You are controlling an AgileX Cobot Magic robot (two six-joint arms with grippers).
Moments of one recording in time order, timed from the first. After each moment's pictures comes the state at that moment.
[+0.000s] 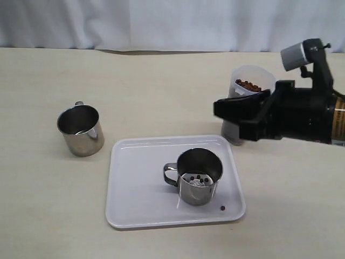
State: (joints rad) left arm -0.12 0.22 -0.09 0.28 -0.04 -0.34; right arm 0.36 1.25 -0.54 -1.37 -0.63 1.40
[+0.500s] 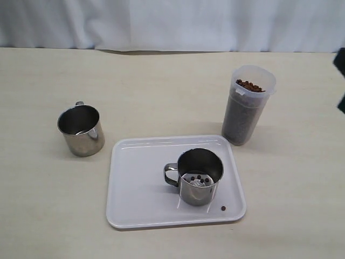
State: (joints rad) left arm -0.12 0.22 -0.09 0.28 -0.04 -0.34; right arm 0.26 0.66 -0.33 -0.65 -0.25 0.78
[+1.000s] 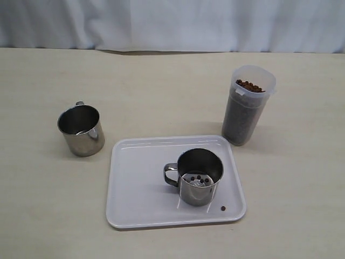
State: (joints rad) left arm -0.12 0.21 -0.09 0.28 -0.03 -0.34; right arm 0.05 0.01 -0.01 -0.43 -0.11 0.64
